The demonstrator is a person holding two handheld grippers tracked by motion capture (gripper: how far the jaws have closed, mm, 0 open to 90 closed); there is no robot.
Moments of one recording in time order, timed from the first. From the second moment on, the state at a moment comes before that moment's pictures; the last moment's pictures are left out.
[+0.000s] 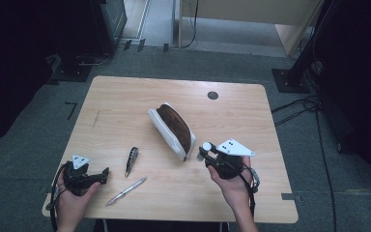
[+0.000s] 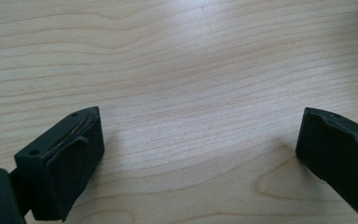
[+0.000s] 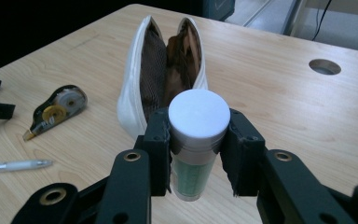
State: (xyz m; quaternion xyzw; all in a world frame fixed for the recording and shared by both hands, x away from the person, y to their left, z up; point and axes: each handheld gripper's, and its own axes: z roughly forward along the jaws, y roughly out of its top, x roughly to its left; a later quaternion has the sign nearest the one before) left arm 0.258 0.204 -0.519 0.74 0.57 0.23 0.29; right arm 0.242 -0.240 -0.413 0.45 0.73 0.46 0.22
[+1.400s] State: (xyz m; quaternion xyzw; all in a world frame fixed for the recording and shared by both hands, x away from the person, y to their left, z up) left arm 0.259 0.205 -0.519 0.74 0.57 0.23 0.29; right arm 0.301 -0.187 -0.391 0.43 0.73 0.47 0.23
